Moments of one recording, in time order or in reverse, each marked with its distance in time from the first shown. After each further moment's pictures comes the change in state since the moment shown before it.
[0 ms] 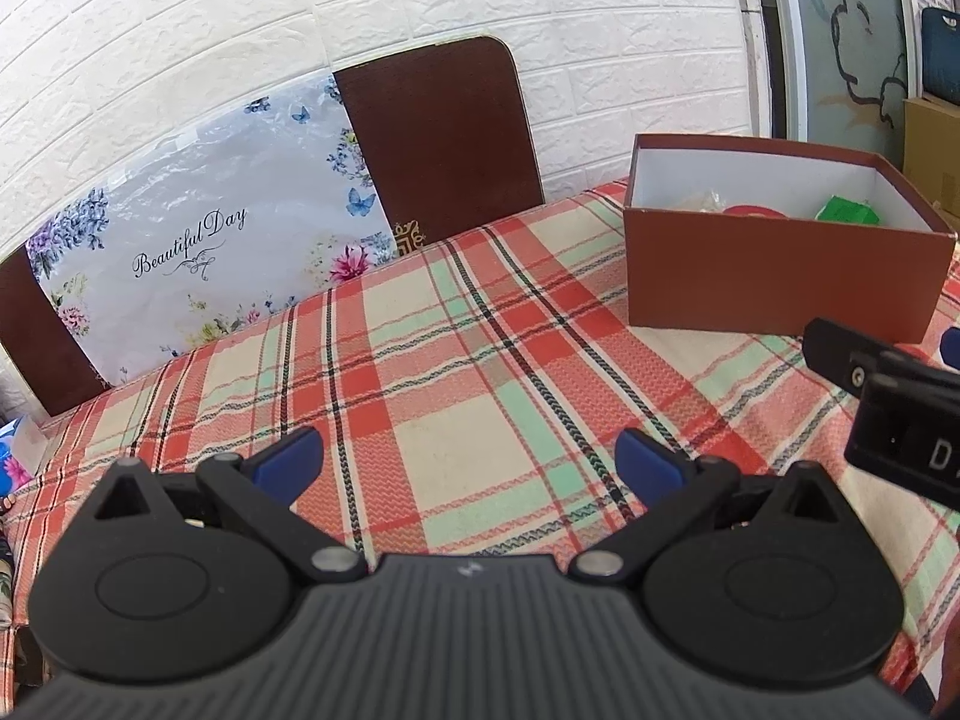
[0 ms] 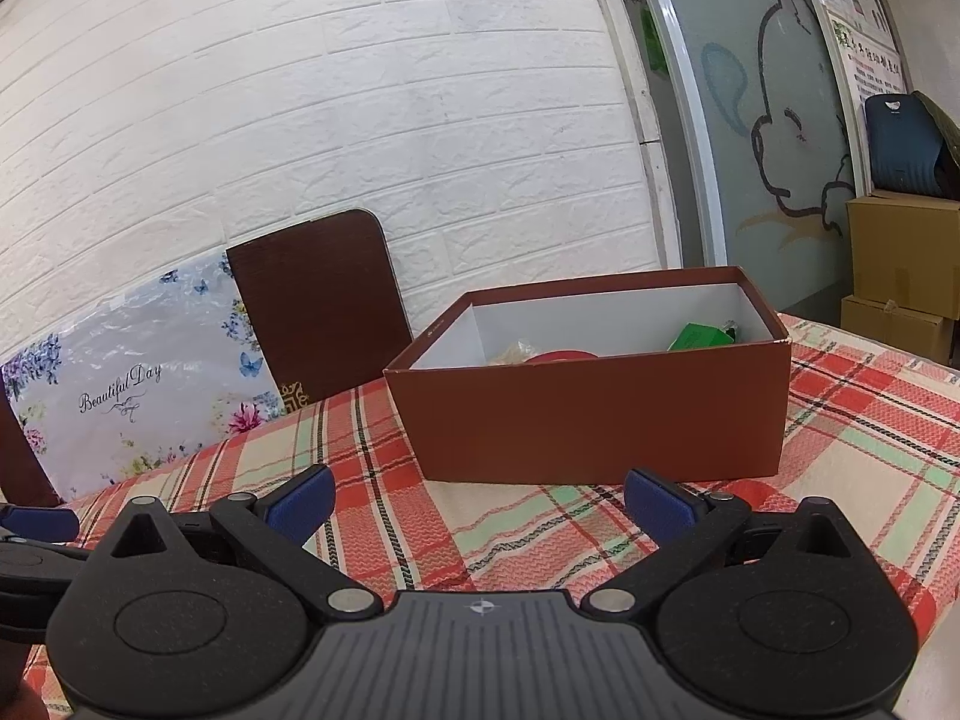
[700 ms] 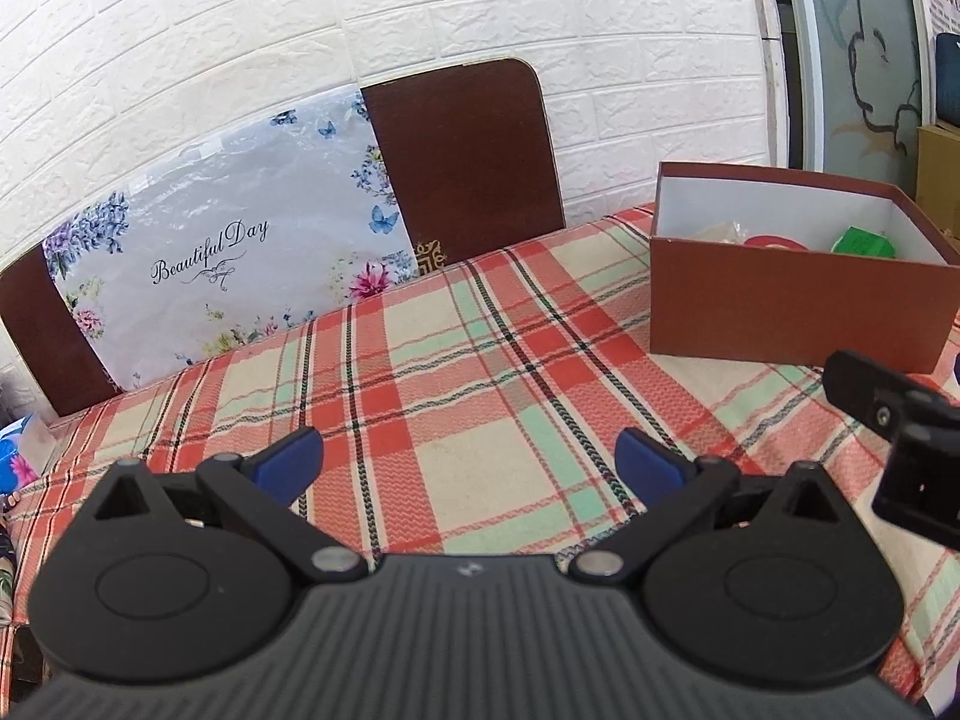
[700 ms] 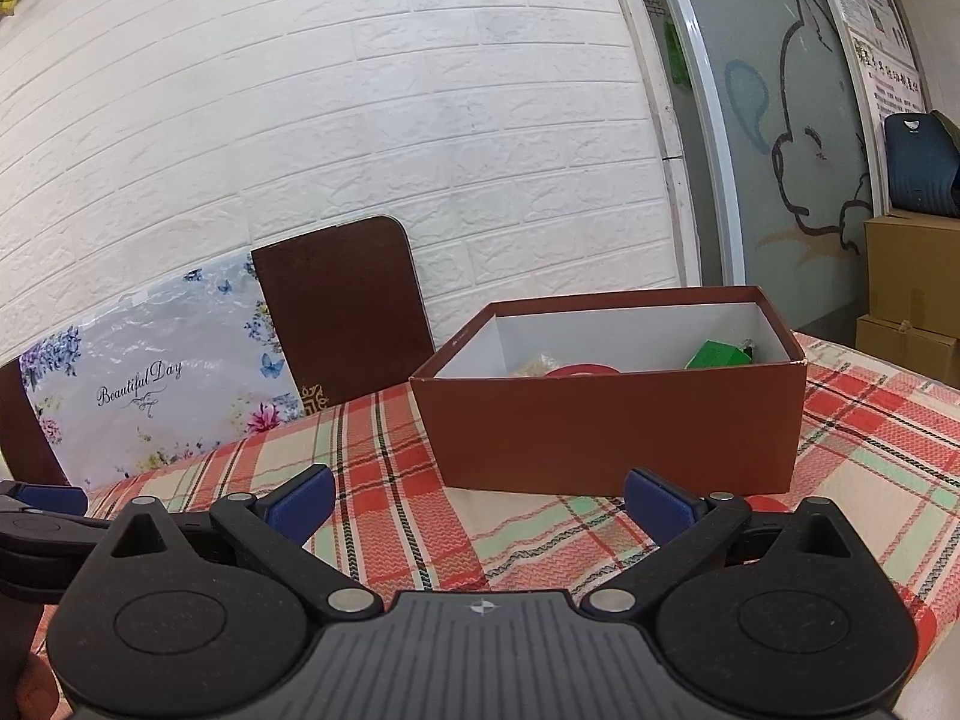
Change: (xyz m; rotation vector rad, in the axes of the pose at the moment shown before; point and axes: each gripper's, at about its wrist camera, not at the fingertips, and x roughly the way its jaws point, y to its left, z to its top) left arm -0.001 0.014 0.003 -0.038 -0.044 0.012; right arm -0.007 0.009 0.002 -0.036 -0.018 0.030
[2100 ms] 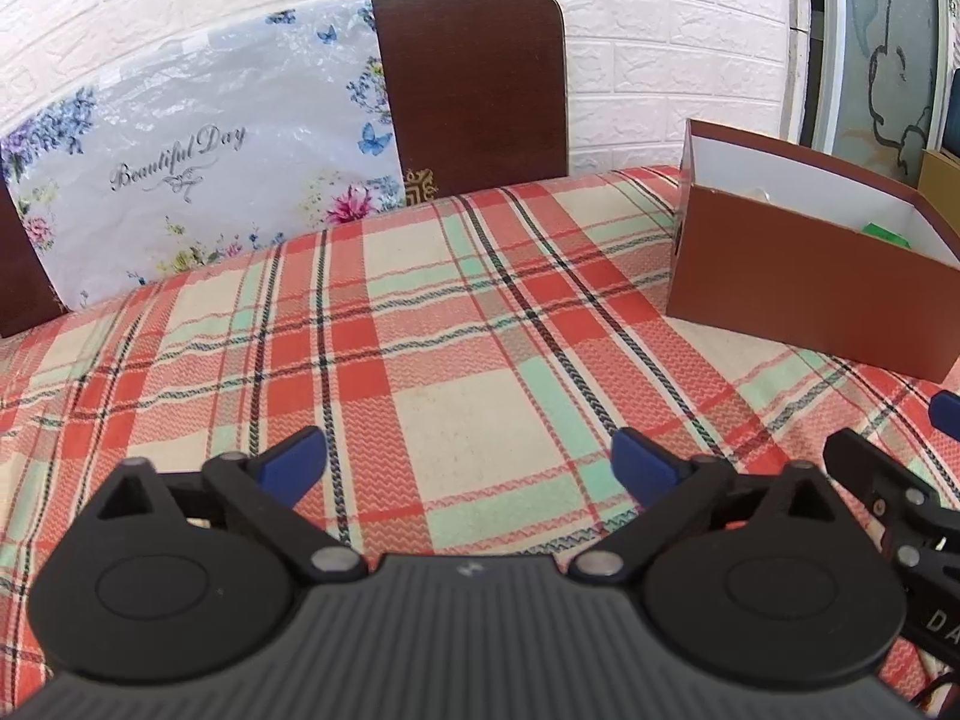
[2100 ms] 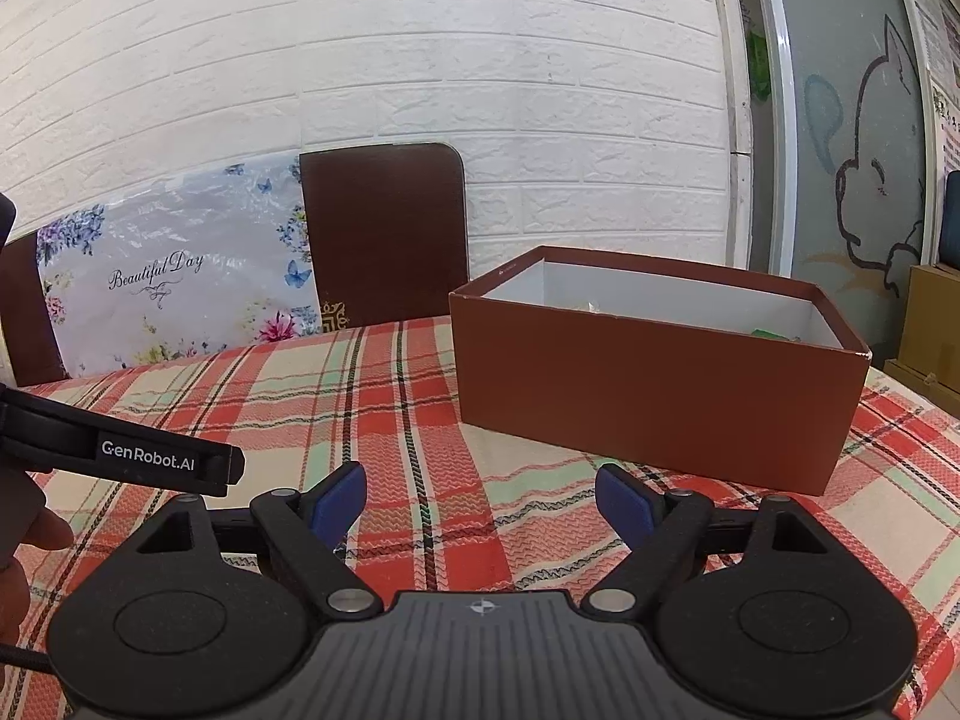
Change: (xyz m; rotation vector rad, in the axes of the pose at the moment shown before) left arm 0.047 0.022 -0.017 -0.111 0.085 -0.080; right arm 0.024 0.018 -0.028 -0.188 0.066 0.029
